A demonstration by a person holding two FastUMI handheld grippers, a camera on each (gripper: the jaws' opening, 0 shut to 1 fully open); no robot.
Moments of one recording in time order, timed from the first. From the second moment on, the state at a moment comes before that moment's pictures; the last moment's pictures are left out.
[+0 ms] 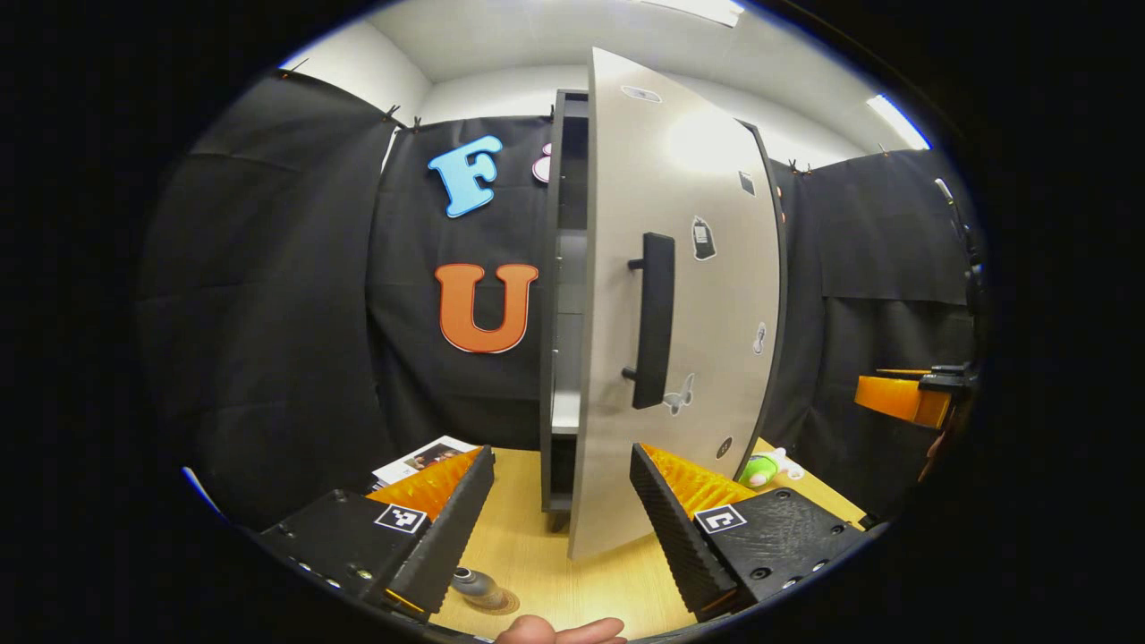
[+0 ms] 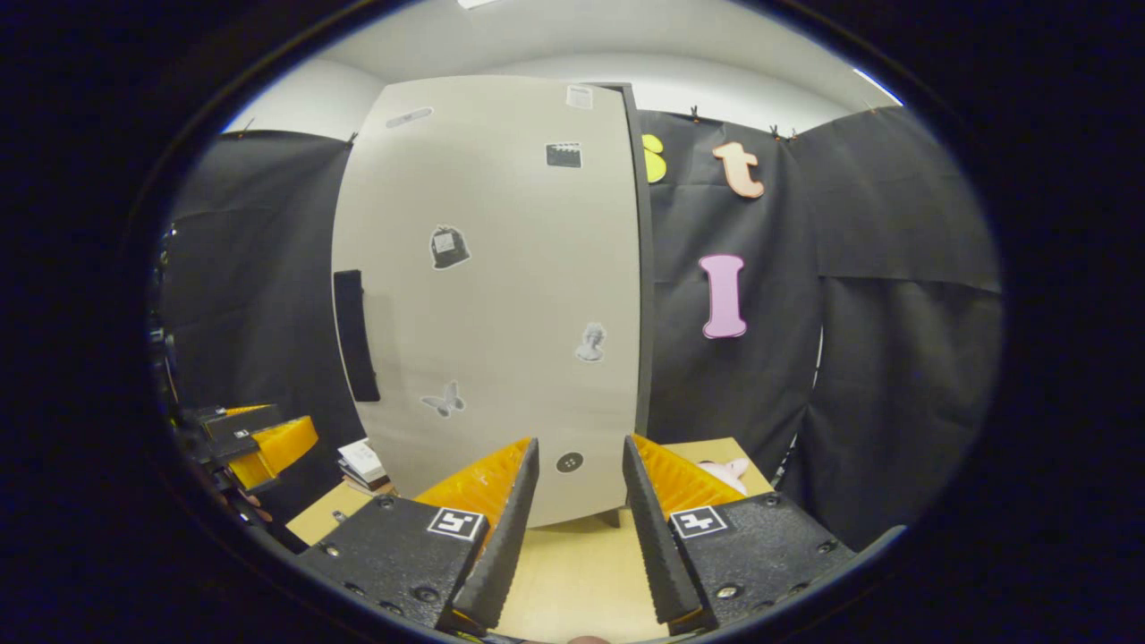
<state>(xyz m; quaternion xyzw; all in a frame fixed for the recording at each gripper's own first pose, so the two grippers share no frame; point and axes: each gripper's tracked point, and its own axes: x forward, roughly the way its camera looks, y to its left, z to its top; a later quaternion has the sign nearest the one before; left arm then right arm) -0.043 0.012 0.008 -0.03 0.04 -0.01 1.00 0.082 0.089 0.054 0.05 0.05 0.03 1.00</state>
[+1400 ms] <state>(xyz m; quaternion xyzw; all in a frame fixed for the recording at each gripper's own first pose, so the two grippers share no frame) -0.035 -0.012 0.021 -0.01 0.02 -0.02 1.00 0.094 0.055 0.049 0.05 0.05 0.02 1.00</state>
